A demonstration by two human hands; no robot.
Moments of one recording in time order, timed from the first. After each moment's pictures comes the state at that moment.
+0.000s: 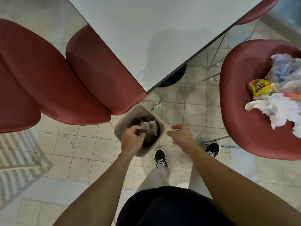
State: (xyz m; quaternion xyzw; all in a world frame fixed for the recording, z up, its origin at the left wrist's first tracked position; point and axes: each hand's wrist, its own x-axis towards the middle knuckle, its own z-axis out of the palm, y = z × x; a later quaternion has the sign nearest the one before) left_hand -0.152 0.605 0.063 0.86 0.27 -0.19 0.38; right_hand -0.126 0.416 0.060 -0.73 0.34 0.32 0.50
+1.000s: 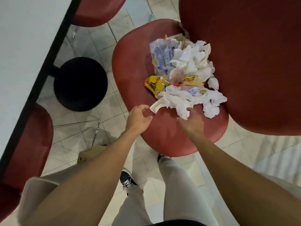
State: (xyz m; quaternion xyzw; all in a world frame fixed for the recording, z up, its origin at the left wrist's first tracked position) left_hand 0.020 0.137 -0.005 0.90 -0.03 -0.33 0.29; right_hand -0.085 -0.024 0.002 -0.69 0.53 0.10 0.48
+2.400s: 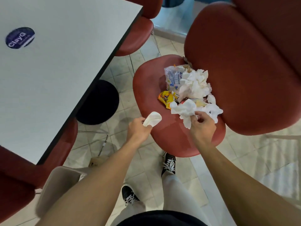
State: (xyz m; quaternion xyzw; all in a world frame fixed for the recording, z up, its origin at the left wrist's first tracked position) left_hand -0.020 0.234 0.101 0.91 0.00 -0.26 0.33; right_hand -0.111 0.059 0.117 -0.71 0.51 -0.16 0.45
